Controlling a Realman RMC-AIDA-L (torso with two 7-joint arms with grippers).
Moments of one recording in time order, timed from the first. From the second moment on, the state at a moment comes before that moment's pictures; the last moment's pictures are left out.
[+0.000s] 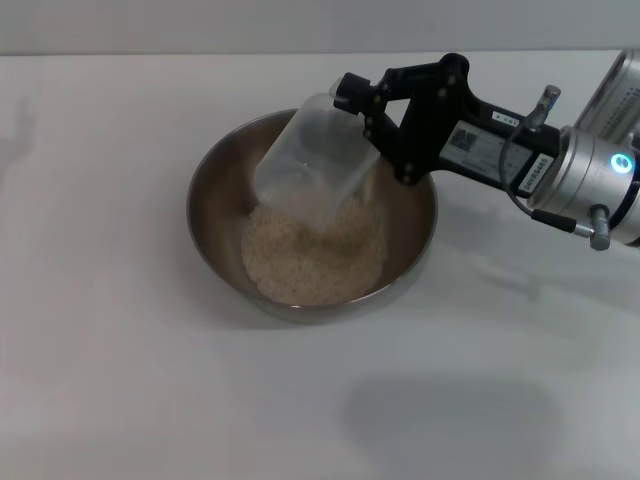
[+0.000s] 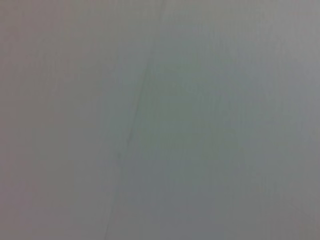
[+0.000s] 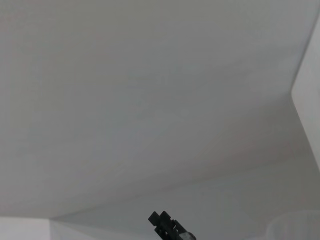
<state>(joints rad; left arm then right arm) -0.25 -1.98 -1.66 -0.64 2.89 1.29 -0.38 0.72 2.08 -0.57 -0.15 -1.67 -1.61 2.55</state>
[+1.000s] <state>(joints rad) -0.23 -2.01 -1.66 -0.67 2.89 1.29 -0.38 0.65 2.08 -0.56 -0.26 -1.53 -1.66 1.50</state>
